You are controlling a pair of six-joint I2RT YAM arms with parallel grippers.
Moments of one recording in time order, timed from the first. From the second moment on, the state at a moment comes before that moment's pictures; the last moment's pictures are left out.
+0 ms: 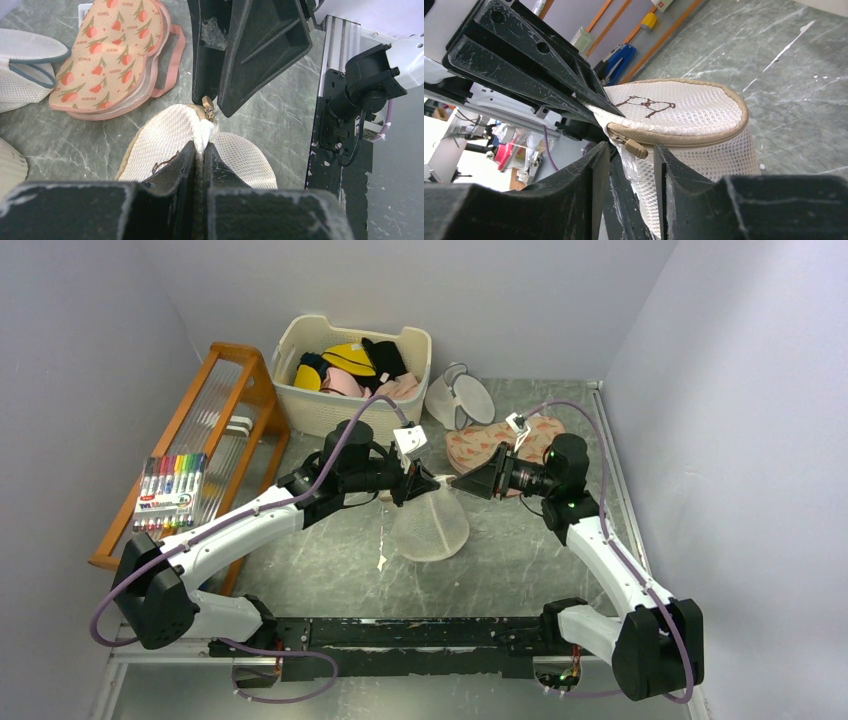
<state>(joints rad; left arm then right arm) -0.81 1.33 1.05 0.00 0.47 0.04 0.21 1.08 0.67 0.24 -1.01 0.63</state>
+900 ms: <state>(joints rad) -0.82 1.33 1.05 0.00 0.48 0.05 0.21 1.06 0.64 0.29 -1.01 0.70</state>
